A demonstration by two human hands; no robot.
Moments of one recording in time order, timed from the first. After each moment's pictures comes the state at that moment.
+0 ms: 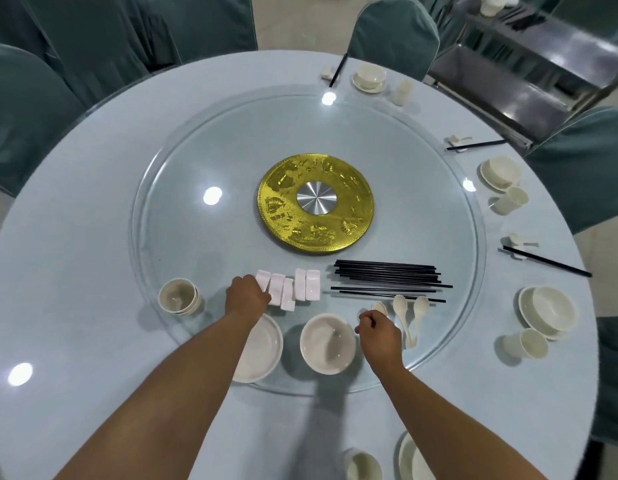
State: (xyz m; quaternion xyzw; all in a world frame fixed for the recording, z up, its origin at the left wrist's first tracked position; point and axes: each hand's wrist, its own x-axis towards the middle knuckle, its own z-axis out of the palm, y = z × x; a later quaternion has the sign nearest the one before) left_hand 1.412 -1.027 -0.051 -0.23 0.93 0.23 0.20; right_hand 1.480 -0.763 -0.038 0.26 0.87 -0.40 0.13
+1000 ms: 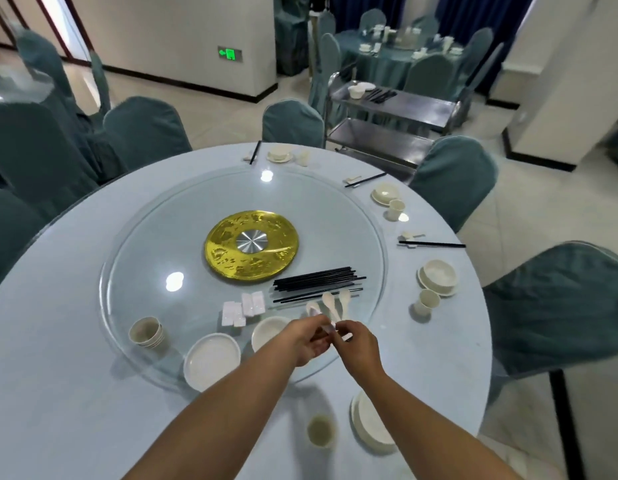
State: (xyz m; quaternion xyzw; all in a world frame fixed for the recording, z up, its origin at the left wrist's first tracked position) left_hand 1.543 -0.814 0.085 -0.28 0.54 0.69 0.40; right_hand 1.610 -0.695 0.065 0.20 0.86 -0.47 0.01
